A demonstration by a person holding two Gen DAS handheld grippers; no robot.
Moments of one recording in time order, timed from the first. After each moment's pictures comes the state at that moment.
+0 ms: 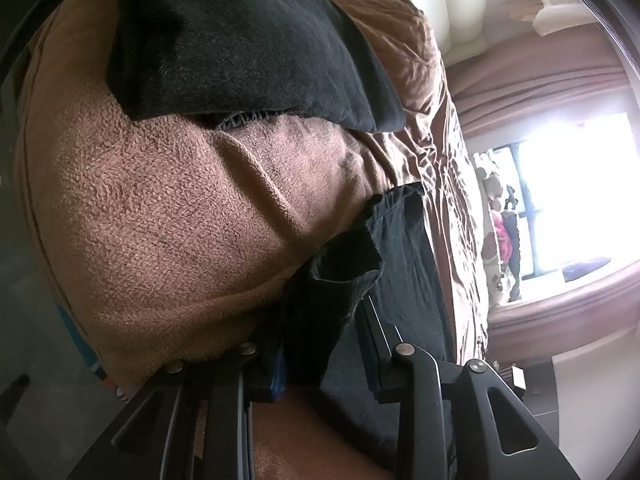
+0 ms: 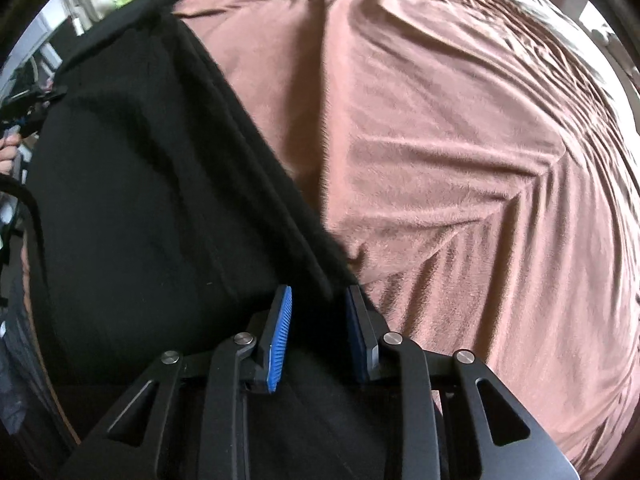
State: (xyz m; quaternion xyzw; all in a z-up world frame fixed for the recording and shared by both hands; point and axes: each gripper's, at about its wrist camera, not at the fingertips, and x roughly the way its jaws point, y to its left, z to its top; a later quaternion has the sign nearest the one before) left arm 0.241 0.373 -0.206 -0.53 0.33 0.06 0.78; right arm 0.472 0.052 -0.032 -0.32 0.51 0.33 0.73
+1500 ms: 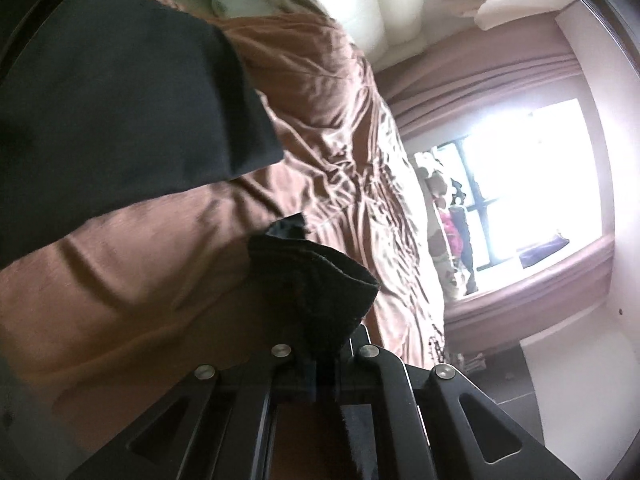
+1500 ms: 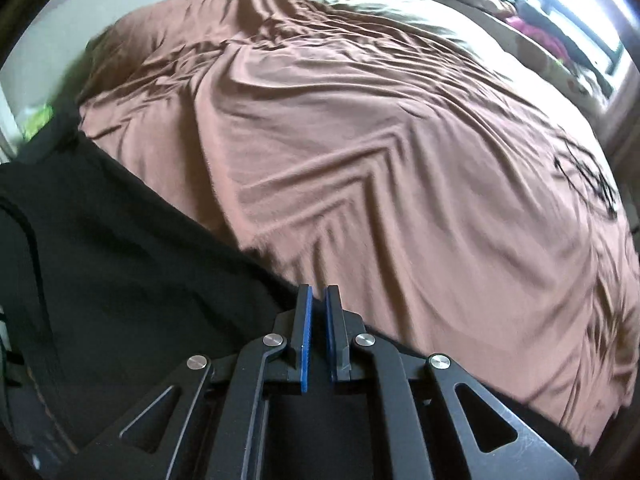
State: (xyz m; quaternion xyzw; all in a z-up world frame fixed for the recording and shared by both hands) left arm 0.290 0.360 -0.127 -0.52 0.27 -0.02 0.81; right arm 0.423 -0.007 0.014 -0.16 0.45 0.16 0.86
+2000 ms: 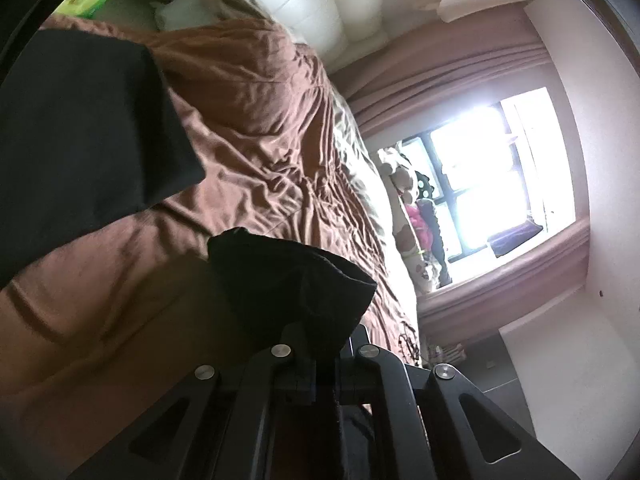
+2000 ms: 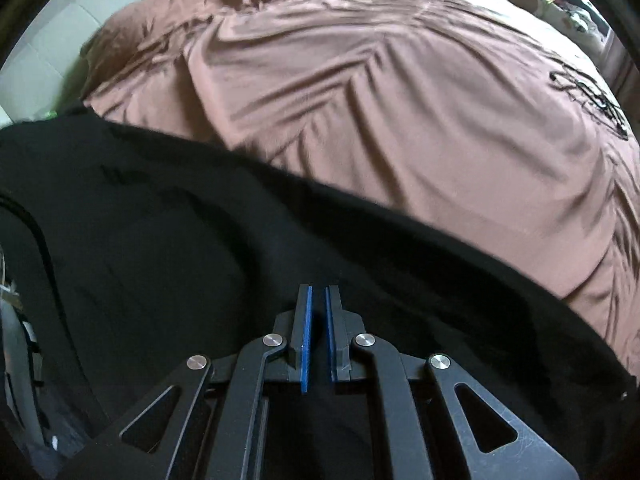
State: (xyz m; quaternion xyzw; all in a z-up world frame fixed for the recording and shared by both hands) left arm 0.316 0.346 -0.074 -0.50 0.25 -0.07 0.83; right arm 0.384 -0.057 -0.007 -0.10 0.52 0.16 0.83
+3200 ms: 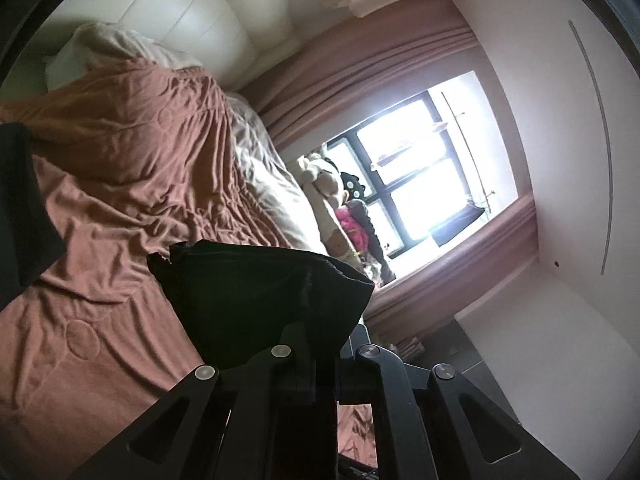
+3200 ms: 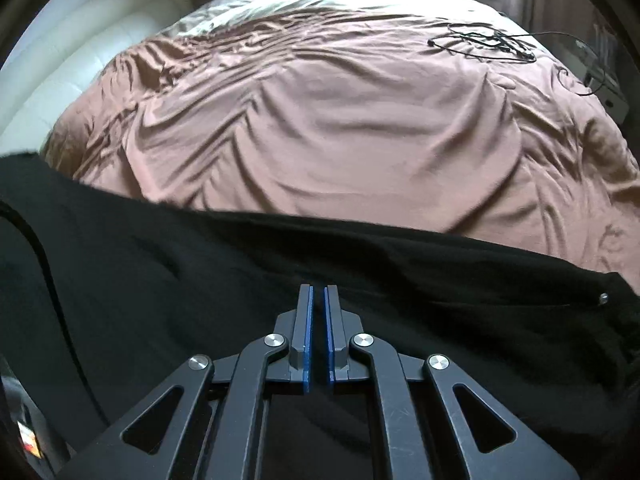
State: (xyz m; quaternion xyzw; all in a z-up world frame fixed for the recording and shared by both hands) left arm 0.365 0.301 0.057 -0.47 0.18 -0.17 0.85; right arm 0.311 -0.178 0.049 0.02 0.47 0.06 0.88
